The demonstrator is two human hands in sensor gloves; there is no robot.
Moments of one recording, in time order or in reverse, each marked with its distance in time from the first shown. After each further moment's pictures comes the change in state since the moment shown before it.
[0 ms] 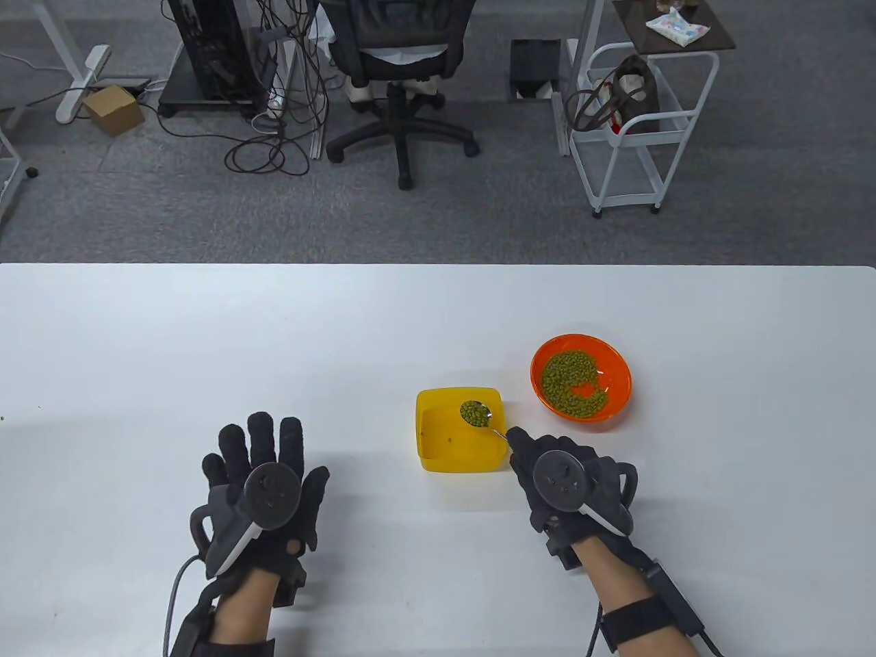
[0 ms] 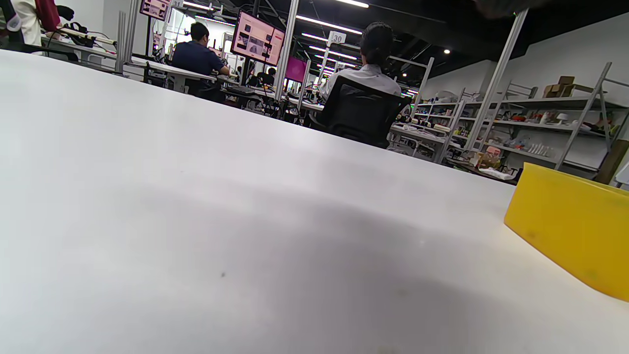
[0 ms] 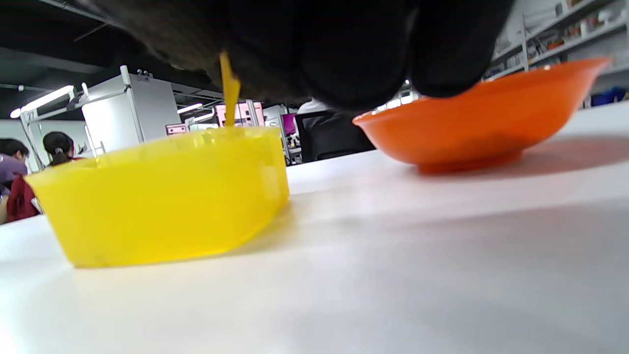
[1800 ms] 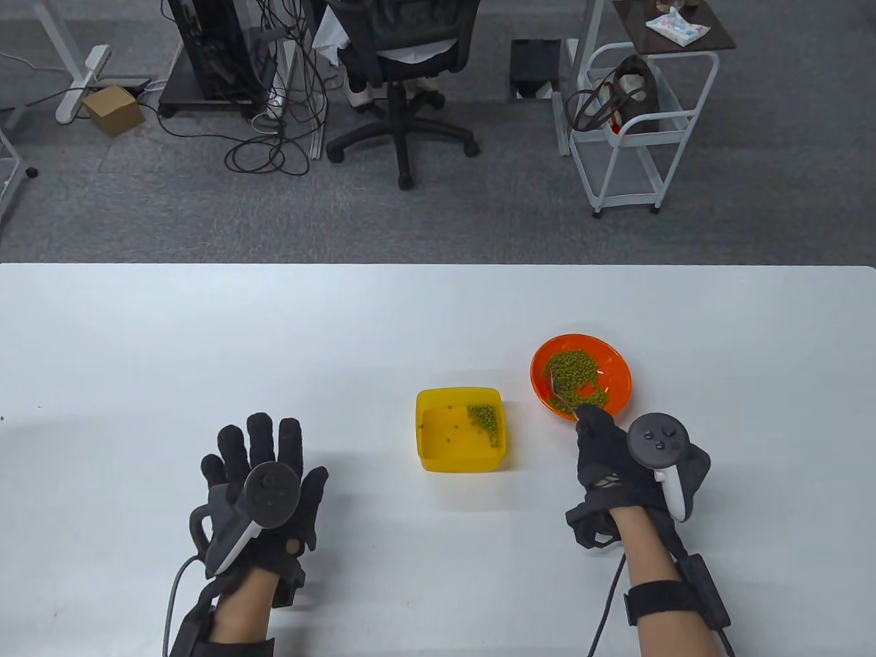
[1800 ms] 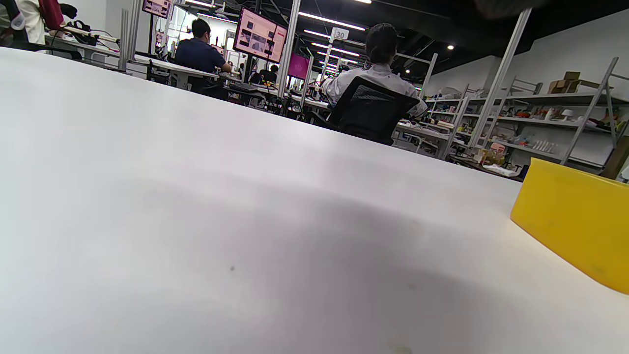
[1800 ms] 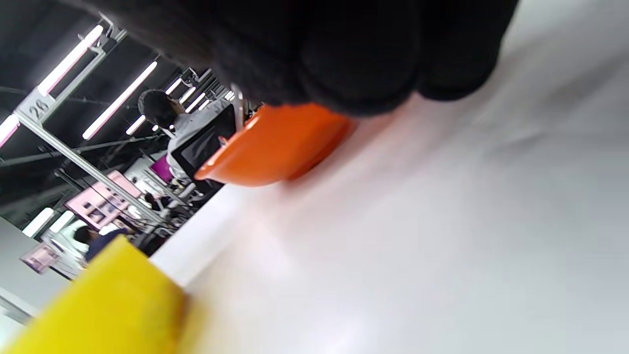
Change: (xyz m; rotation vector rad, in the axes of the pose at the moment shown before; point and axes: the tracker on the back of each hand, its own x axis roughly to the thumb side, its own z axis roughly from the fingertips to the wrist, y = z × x) left_hand -0.002 -0.001 -0.002 -0.007 0.008 -0.004; right_hand -0.094 -0.008 -0.005 -0.024 0.513 -0.368
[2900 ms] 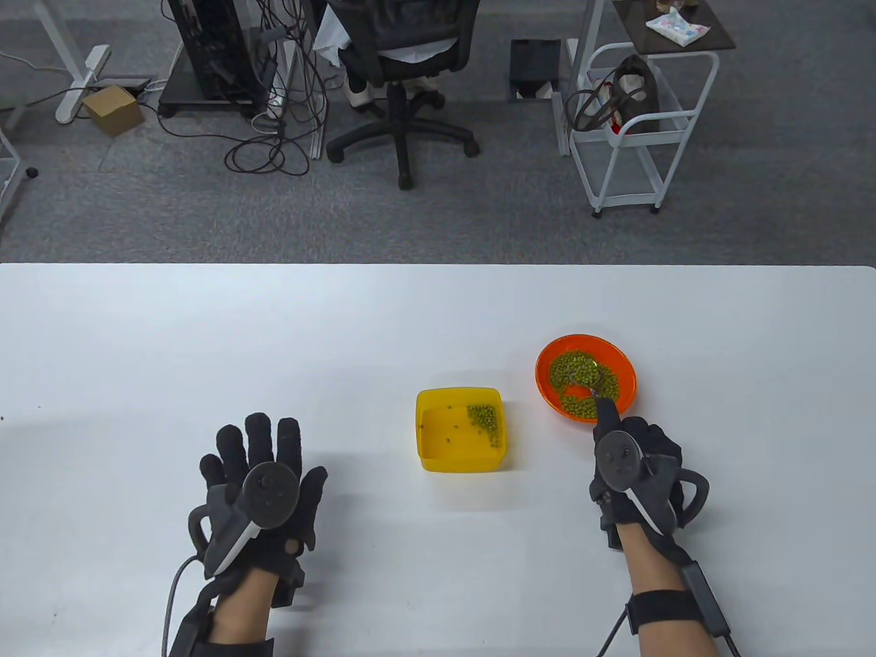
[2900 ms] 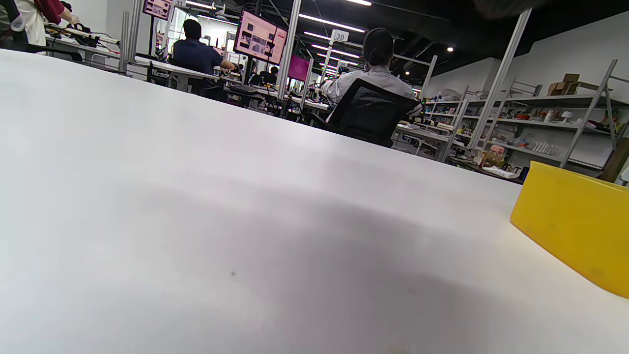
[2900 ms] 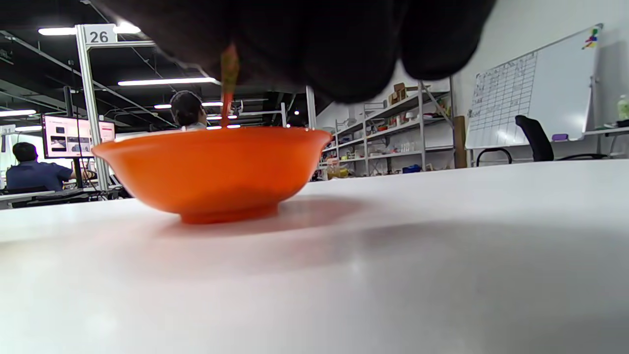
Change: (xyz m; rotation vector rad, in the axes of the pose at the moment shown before) left_hand -0.001 0.000 0.000 0.006 -0.001 0.000; right_hand 0.013 -0.004 0.018 -0.288 -0.162 0.569
